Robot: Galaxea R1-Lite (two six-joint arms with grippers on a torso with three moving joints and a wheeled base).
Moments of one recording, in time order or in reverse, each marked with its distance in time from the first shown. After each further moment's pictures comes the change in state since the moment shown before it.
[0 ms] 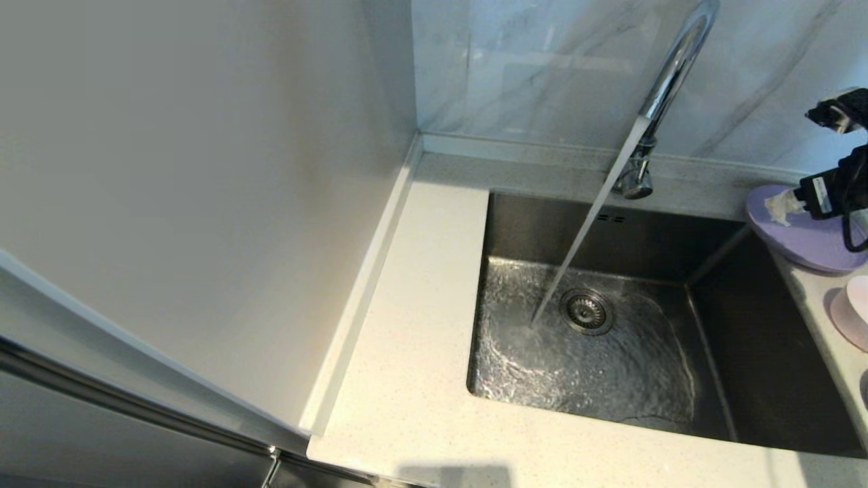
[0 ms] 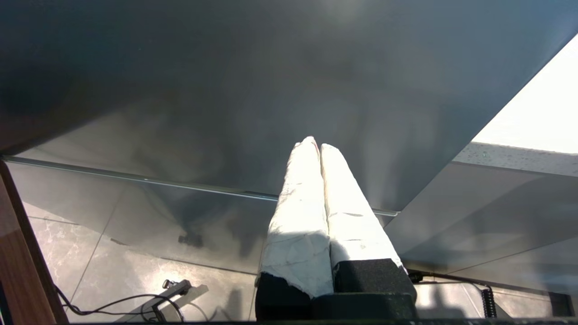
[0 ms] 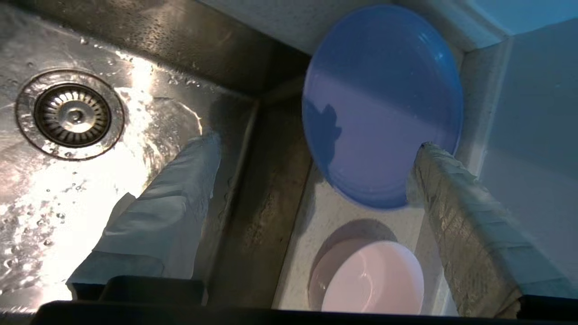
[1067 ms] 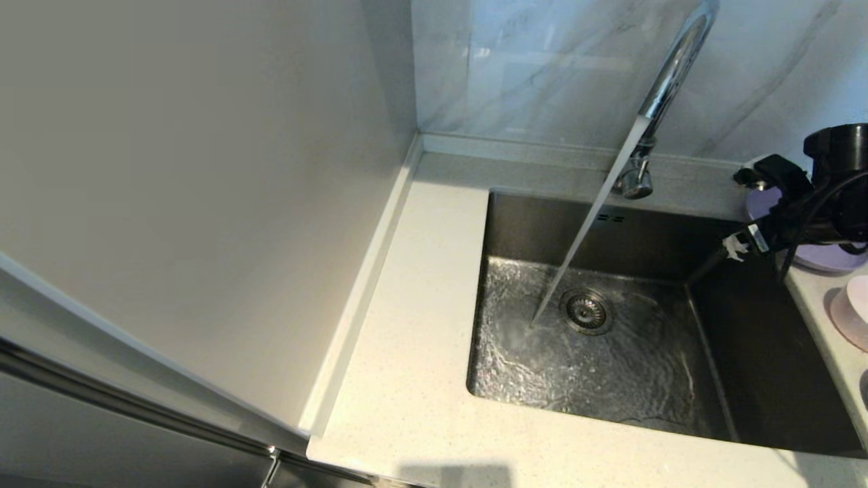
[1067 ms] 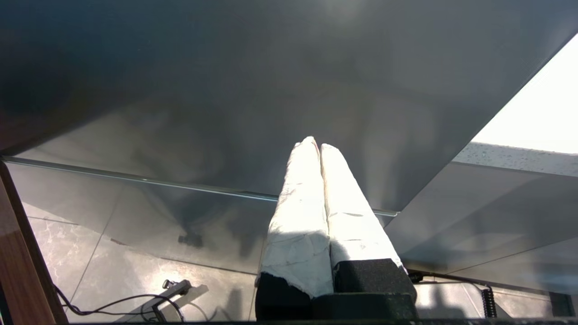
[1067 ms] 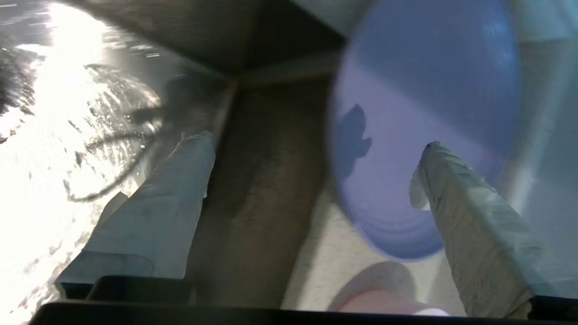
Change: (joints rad) left arm 0.000 0.000 0.000 0.000 0.001 0.000; right arm 0.027 0.221 0.056 -0.235 -0.139 -0.114
